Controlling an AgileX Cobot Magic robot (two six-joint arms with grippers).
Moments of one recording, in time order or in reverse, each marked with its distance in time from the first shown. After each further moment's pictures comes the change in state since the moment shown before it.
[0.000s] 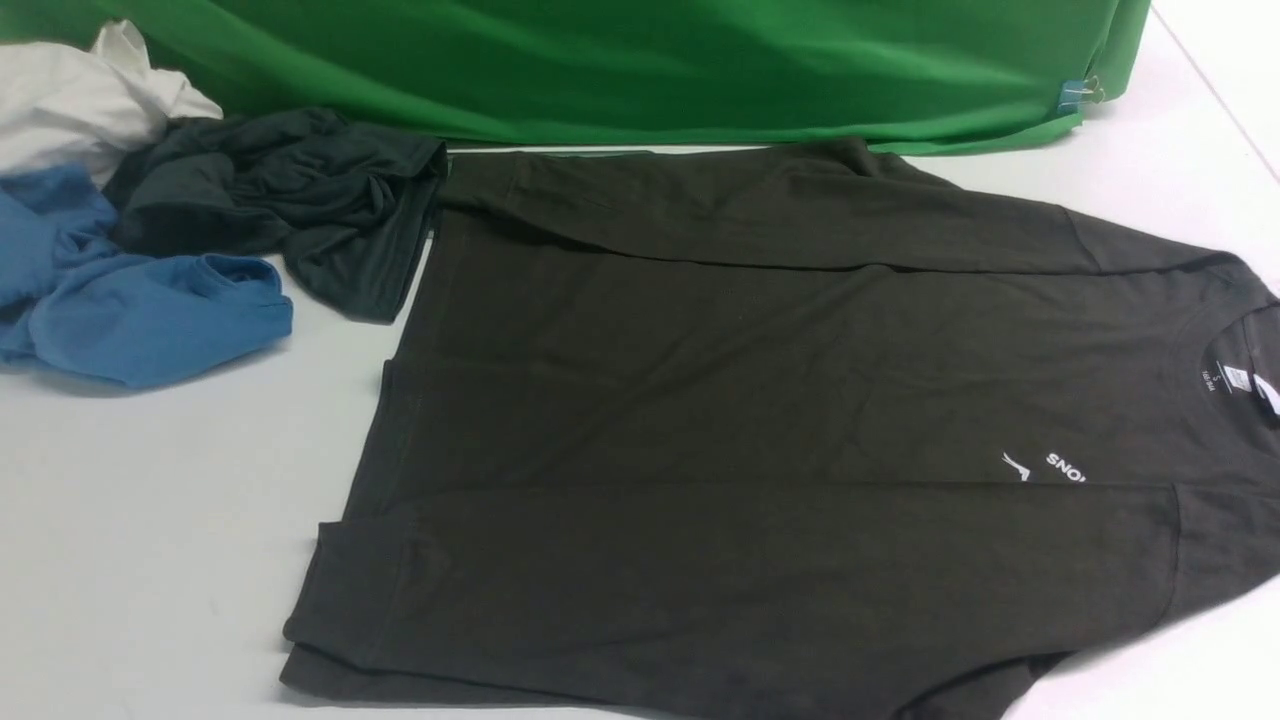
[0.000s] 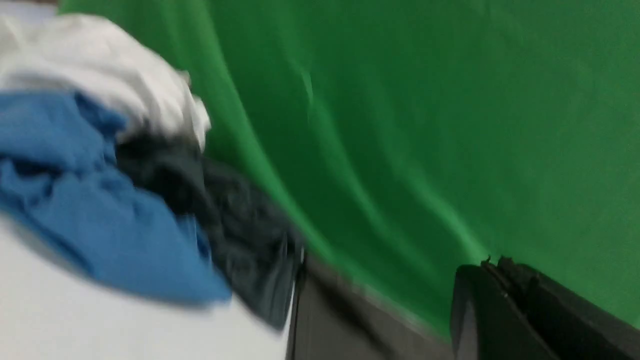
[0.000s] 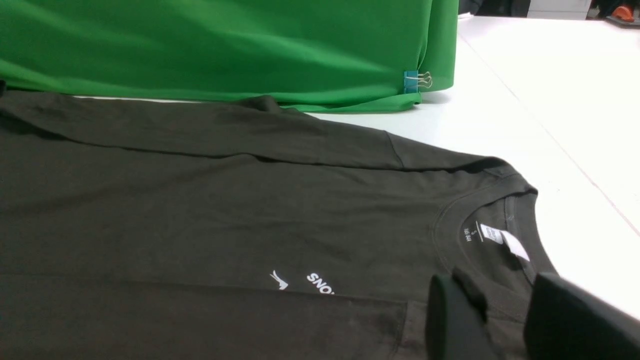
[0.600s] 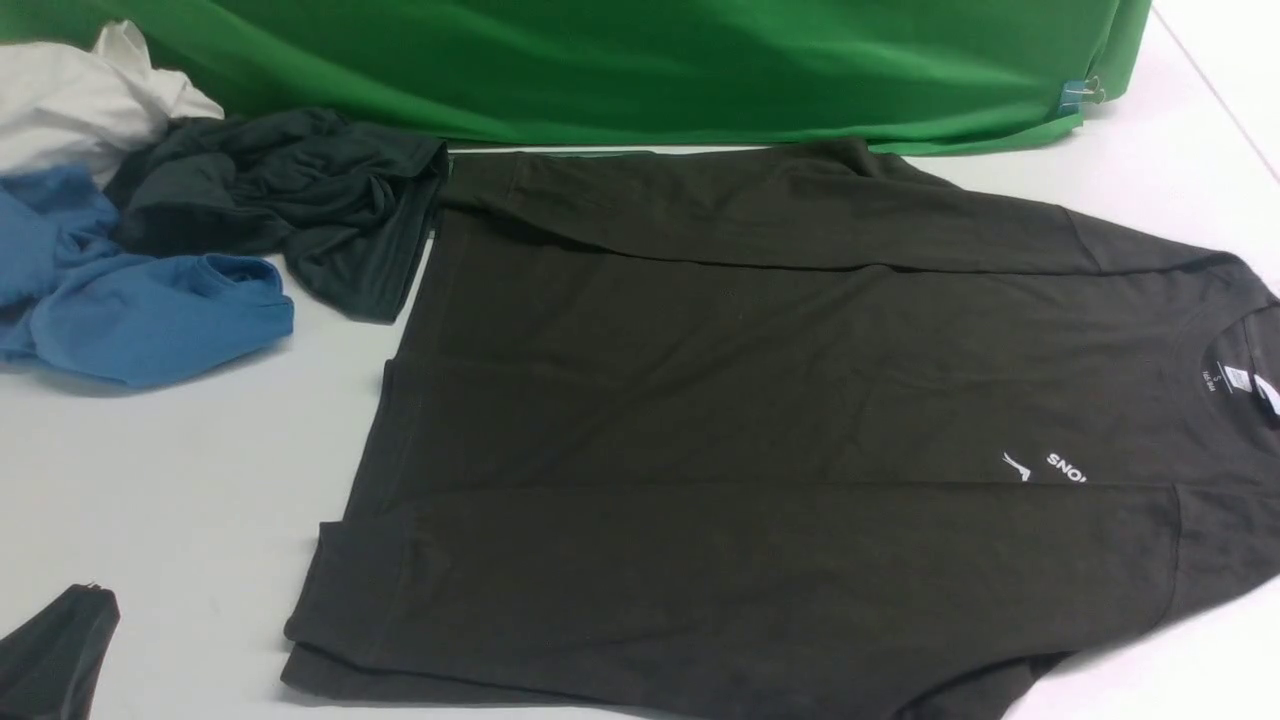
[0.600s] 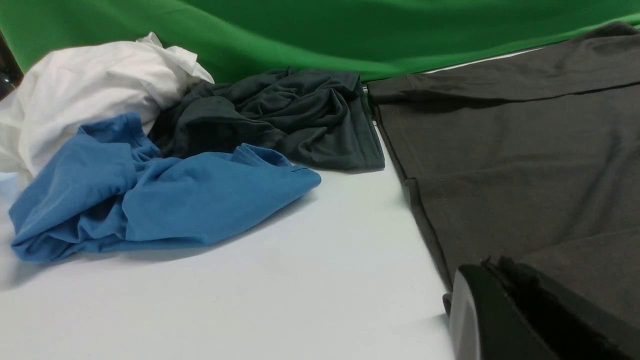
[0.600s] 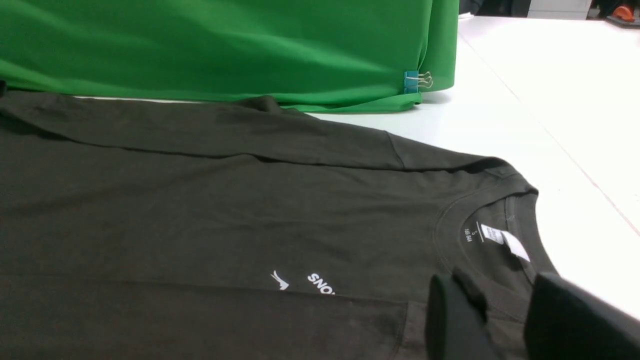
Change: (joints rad) right arm 0.000 0.000 0.000 0.000 0.000 0.000; left arm 0.000 0.000 0.000 0.470 0.378 0.323
